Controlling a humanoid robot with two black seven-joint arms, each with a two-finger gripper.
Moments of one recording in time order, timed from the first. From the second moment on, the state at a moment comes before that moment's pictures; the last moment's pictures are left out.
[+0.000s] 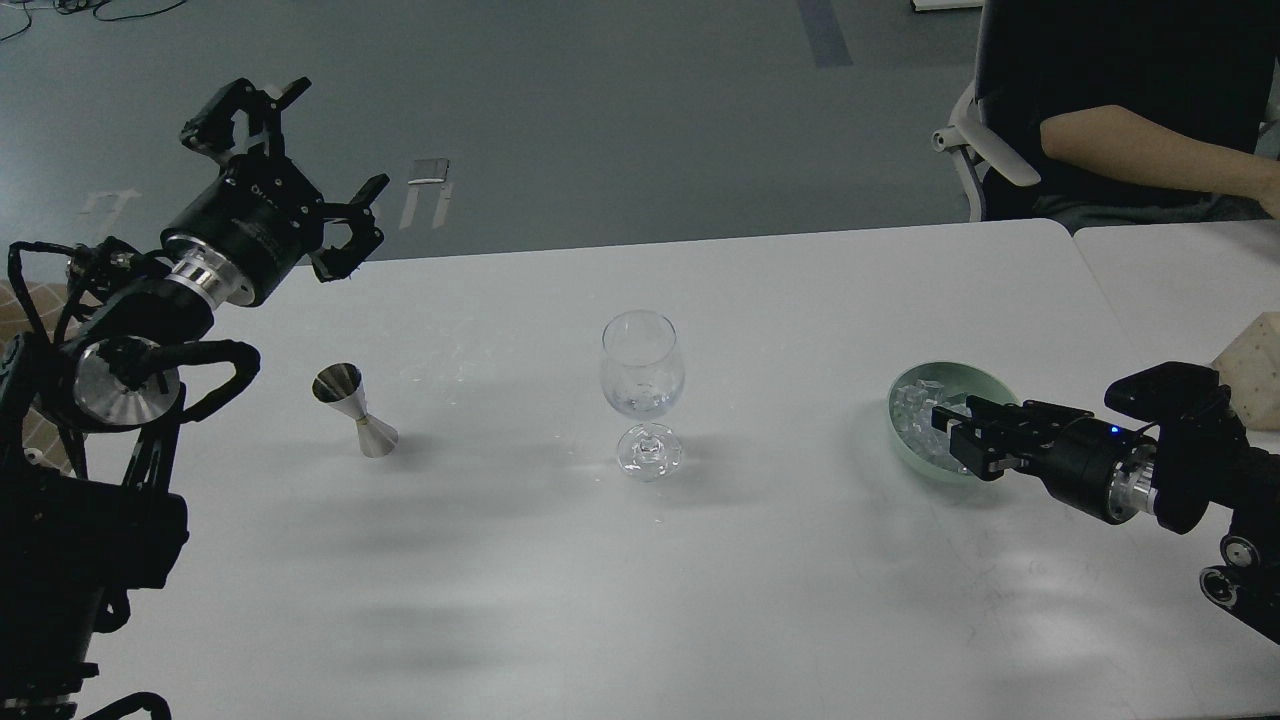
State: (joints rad) left arm -0.42 0.29 -1.54 -1.39 0.51 -0.14 0.36; right arm 0.35 -0.74 0.63 1.27 -1.86 0.00 0.23
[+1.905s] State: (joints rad) left arm -0.42 0.29 -1.54 -1.39 0.51 -0.14 0.36; right arm 0.97 -0.51 0.46 1.51 -1.89 0.22 0.14
